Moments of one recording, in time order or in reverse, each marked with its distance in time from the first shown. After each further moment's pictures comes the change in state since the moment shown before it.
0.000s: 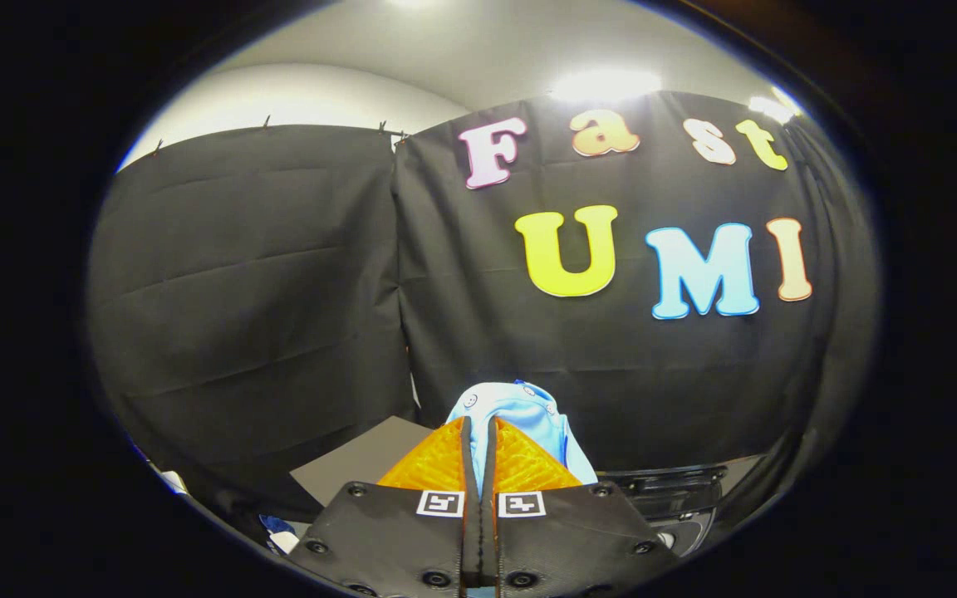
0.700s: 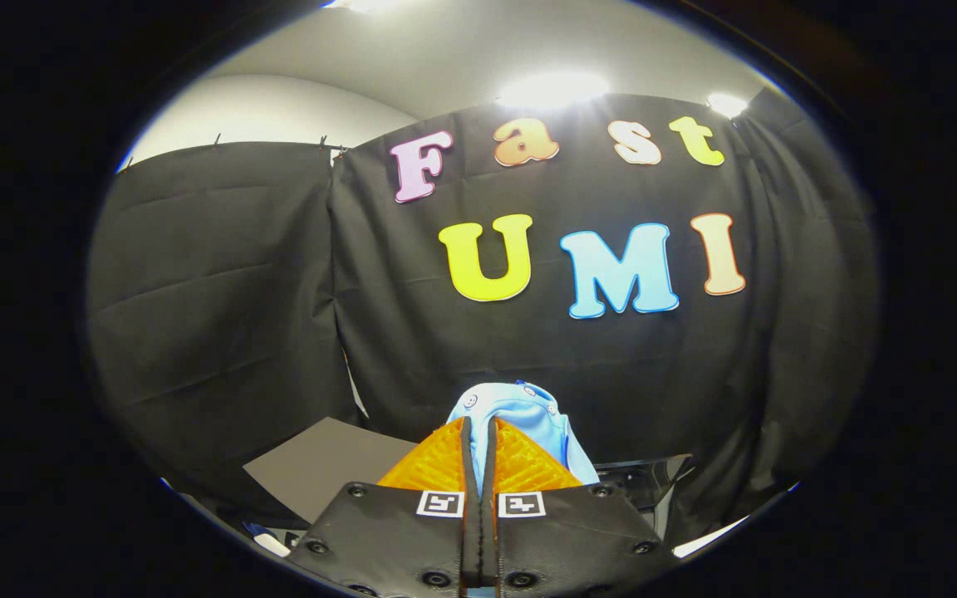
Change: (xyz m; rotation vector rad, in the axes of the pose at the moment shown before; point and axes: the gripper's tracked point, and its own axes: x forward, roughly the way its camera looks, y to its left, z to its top) arm -0.059 -0.119 -0.005 0.040 -0.009 -0.167
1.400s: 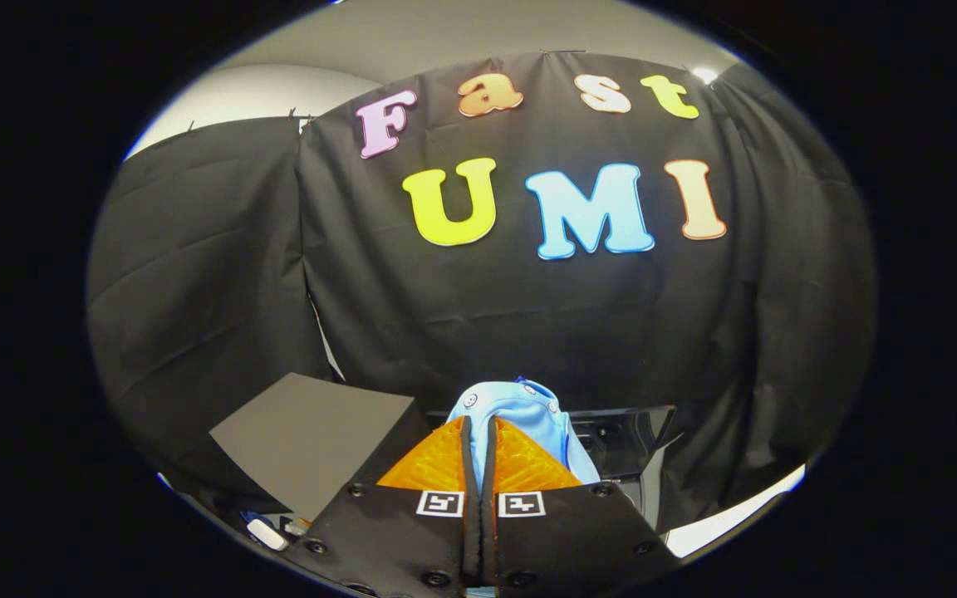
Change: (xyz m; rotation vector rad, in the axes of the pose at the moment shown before) arm 0.018 -0.064 -0.098 0.032 0.164 -0.043
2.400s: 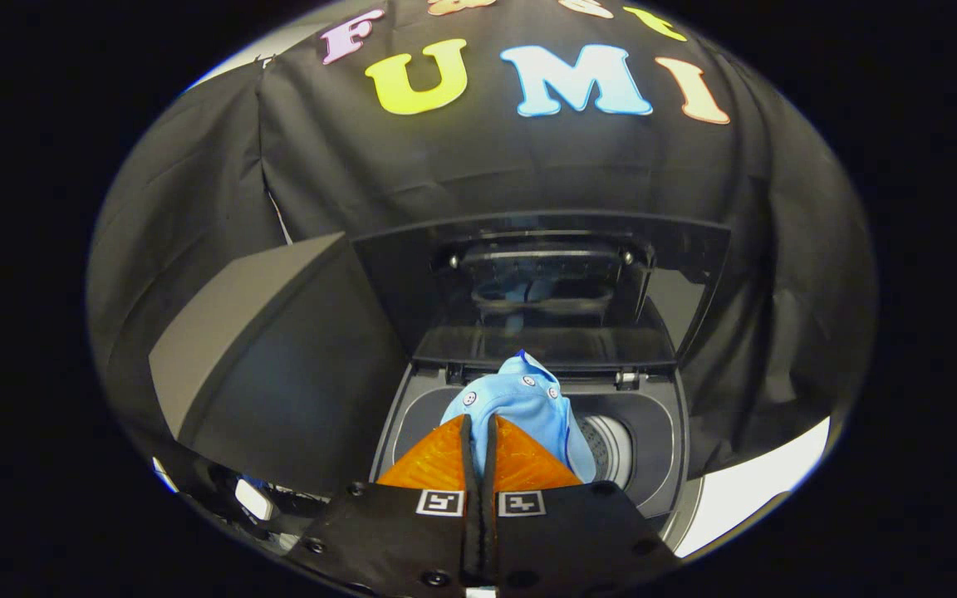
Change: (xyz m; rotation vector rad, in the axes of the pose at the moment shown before) arm 0.090 -0.040 -0.204 0.028 0.373 -0.028
